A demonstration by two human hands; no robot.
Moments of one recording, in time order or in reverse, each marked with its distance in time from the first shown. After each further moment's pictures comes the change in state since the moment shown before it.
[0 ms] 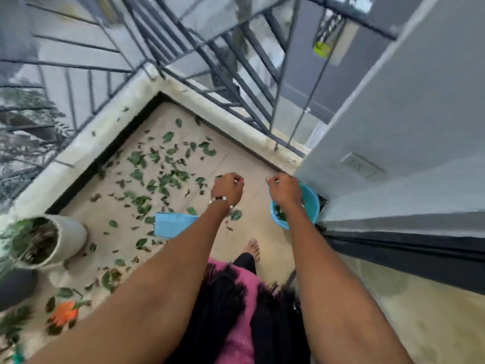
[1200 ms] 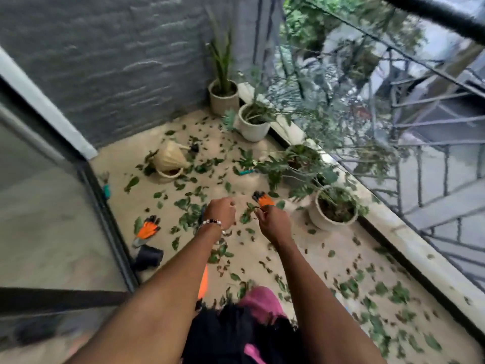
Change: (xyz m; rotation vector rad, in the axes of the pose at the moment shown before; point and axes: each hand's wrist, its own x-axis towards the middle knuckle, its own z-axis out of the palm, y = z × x) left_hand -0.541 -0.555 -0.187 -0.580 1.019 -1.178; right_hand -0.585 -0.193 0.522 -0.960 -0.908 -1.700
